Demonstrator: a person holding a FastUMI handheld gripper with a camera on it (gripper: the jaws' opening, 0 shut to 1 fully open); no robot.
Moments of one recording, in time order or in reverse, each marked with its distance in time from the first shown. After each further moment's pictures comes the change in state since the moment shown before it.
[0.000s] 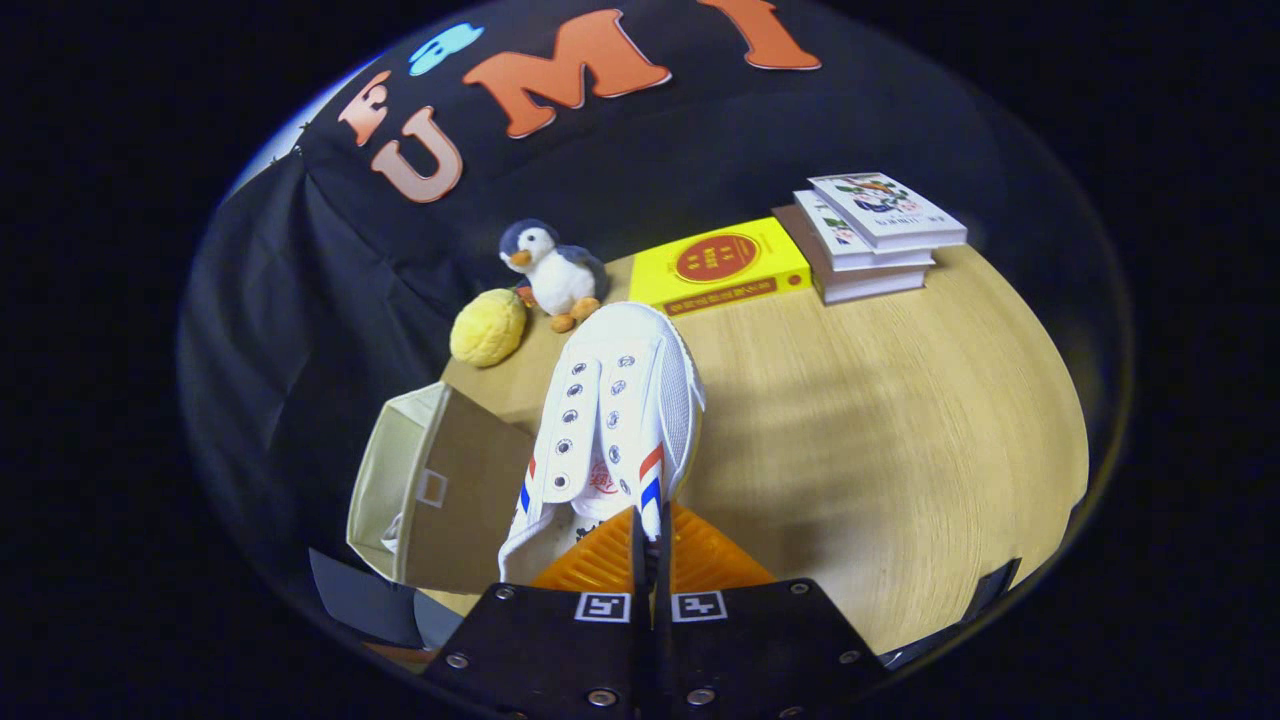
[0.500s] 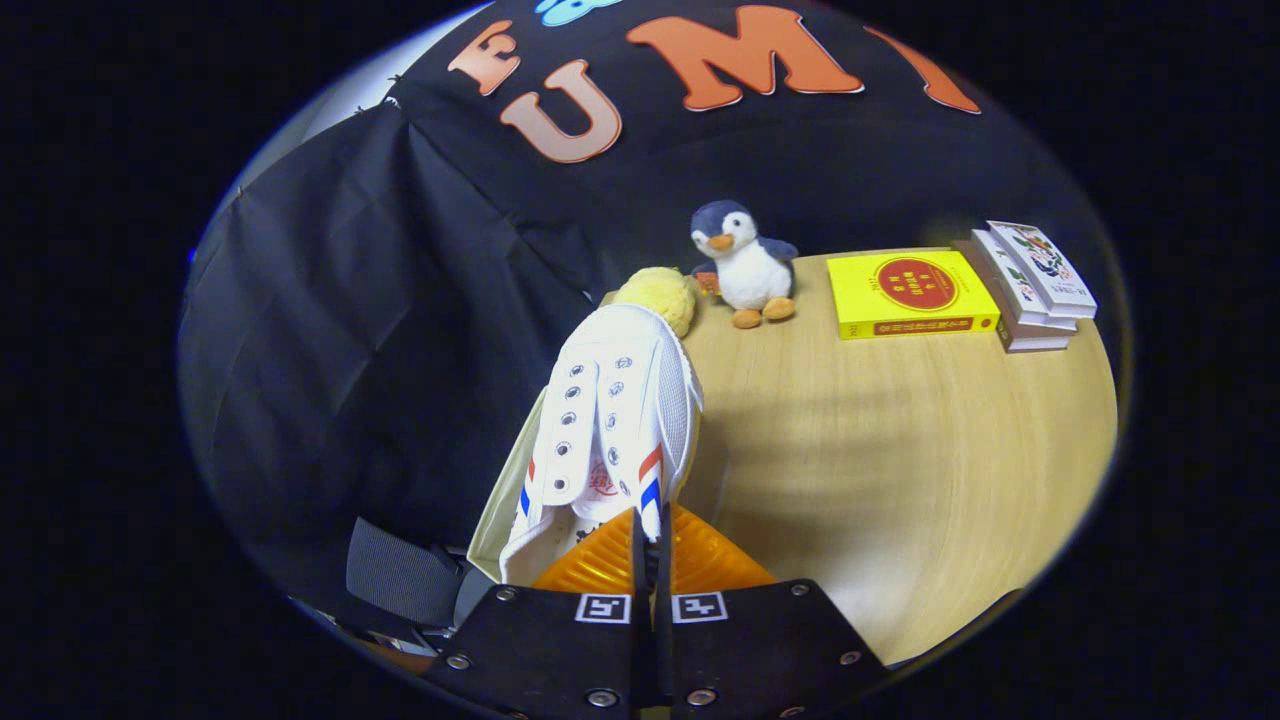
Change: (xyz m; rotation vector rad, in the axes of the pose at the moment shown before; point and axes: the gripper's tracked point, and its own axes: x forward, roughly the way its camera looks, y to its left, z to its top) arm 0.037 0.186 -0.015 -0.140 0.092 0.196
